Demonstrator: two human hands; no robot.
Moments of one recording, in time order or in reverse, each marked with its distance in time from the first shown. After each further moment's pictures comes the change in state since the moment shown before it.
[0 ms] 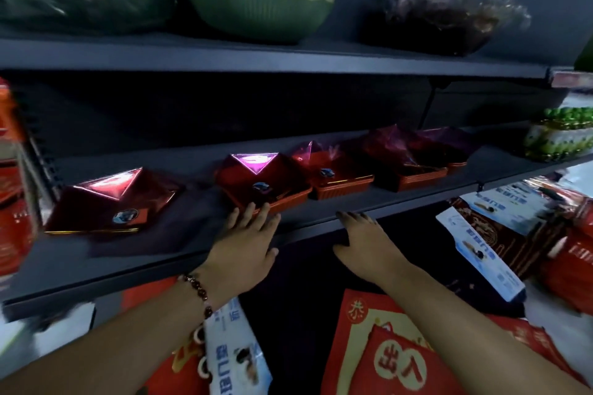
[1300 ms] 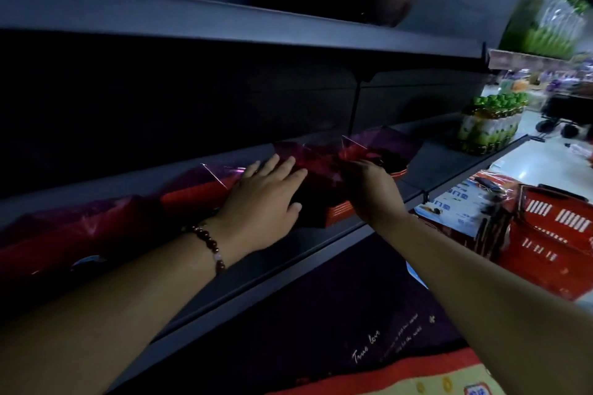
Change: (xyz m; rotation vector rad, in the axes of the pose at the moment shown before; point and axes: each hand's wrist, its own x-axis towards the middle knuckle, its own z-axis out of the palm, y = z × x) left_hand 0.298 0.152 -0.009 -0.181 0.275 0.335; right_hand 0.183 0.262 -0.063 -0.057 0.560 0.035
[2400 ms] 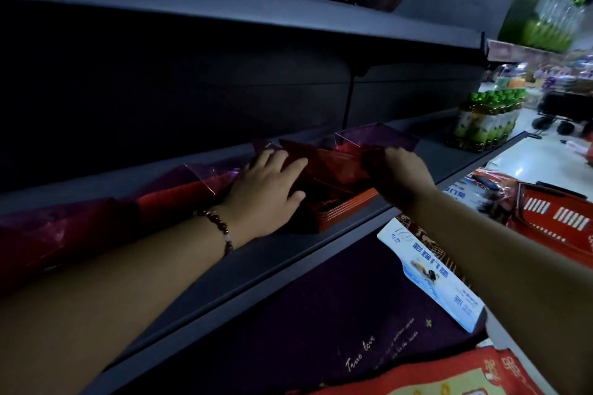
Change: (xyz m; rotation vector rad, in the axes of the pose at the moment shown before) left_hand 0.047 -0.002 0.036 -0.010 0.067 -0.013; right_hand 0.016 0.034 -0.046 -0.222 -0.170 0.106
